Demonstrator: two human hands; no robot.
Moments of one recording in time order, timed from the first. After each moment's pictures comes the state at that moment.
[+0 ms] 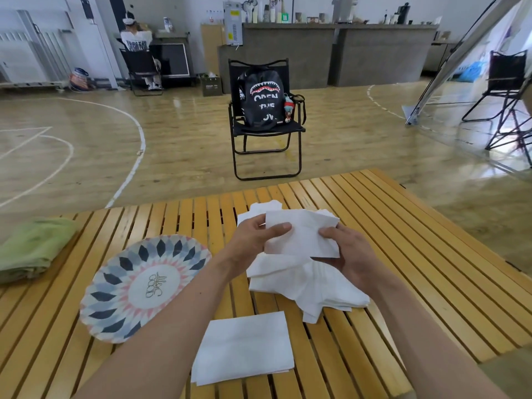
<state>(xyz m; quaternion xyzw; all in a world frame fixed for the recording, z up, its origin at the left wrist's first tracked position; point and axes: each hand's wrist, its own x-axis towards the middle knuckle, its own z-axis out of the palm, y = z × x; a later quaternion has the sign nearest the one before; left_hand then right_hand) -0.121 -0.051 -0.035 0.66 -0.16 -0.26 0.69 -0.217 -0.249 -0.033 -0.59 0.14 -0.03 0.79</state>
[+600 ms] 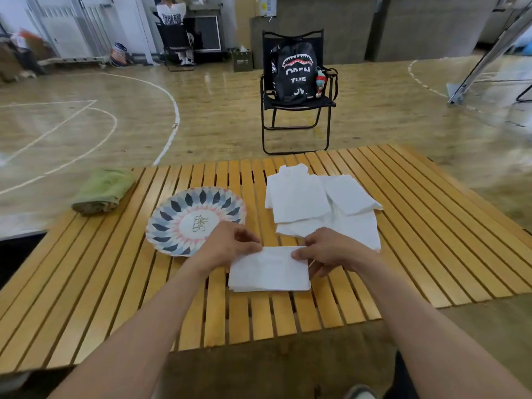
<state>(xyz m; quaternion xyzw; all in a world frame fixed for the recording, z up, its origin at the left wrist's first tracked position) -0.221 0.068 -0.057 0.88 -0.13 -0.13 0.43 -0.275 -0.158 -0.038 -0.87 0.11 0.22 0.42</state>
